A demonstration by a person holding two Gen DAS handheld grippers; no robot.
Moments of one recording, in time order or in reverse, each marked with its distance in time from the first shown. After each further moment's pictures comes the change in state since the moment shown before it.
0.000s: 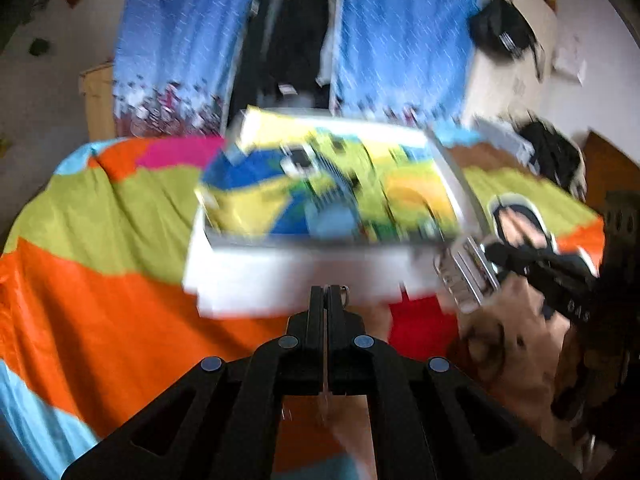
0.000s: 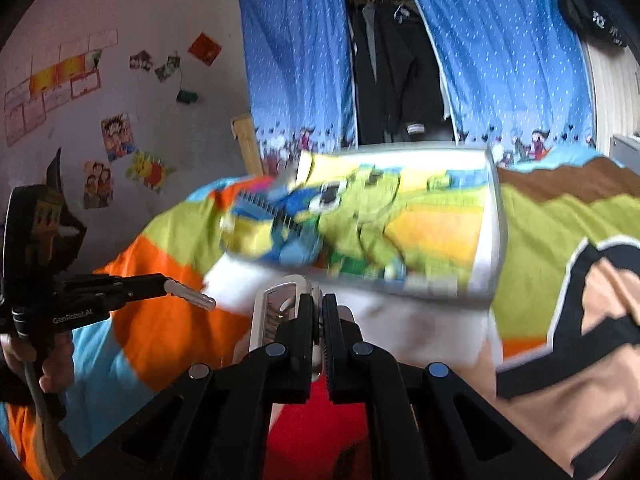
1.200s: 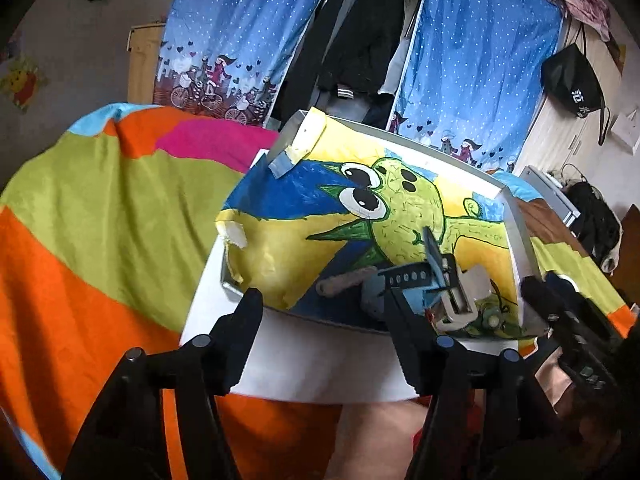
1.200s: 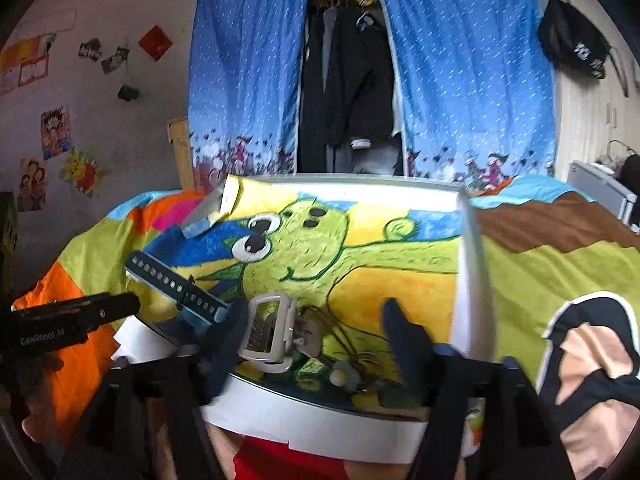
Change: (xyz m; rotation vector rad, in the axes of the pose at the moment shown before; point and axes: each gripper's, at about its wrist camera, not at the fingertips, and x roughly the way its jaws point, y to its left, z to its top) left arm 0.062 0.046 0.038 -0.205 0.016 0.082; right arm 0.062 -0.007 0.044 -0.022 -0.028 -0.274
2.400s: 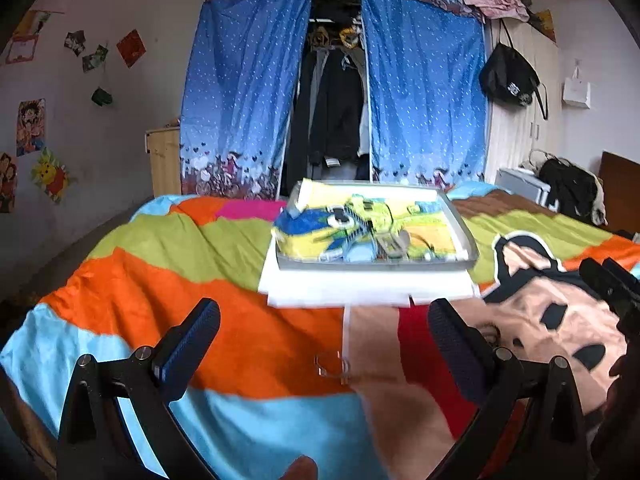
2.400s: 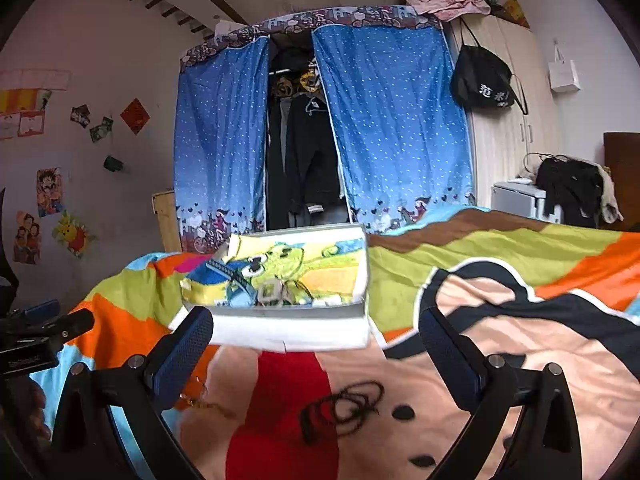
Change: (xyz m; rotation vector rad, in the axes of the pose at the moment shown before) left arm -0.193 -0.044 -0.139 0.232 -0.274 0.072; right arm -0.240 0.010 -0.094 0.102 -0.242 -0.128
